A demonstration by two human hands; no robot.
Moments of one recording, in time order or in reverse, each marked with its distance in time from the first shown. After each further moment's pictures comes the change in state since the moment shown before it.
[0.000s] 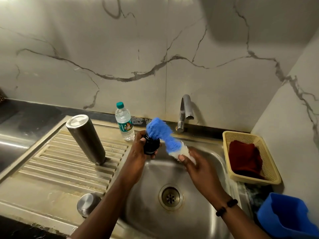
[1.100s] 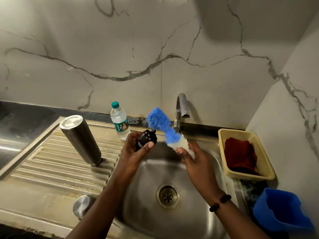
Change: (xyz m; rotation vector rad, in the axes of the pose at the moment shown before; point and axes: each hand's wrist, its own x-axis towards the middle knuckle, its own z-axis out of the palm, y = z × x) left_hand -0.007 0.002 -0.006 0.153 0.102 -0.012; right_hand -0.002 -0.016 0.003 -0.192 0.133 -0.149
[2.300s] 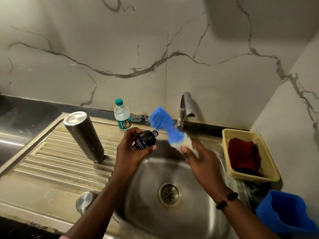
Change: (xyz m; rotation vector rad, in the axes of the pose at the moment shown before) left_hand -0.002 0.010 -0.011 0.335 0.111 0.214; right_hand 0.006 -0.001 -0.004 -0.090 -0.023 0.029
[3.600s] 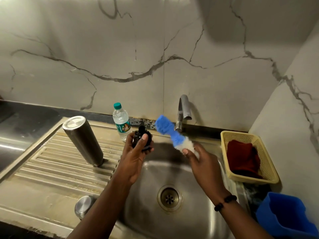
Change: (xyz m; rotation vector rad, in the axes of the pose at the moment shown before) left_hand 0.005 0.008 0.018 -0.763 -0.064 -0.362; right_hand 0.002 0.017 -0.003 -0.058 0.043 0.001
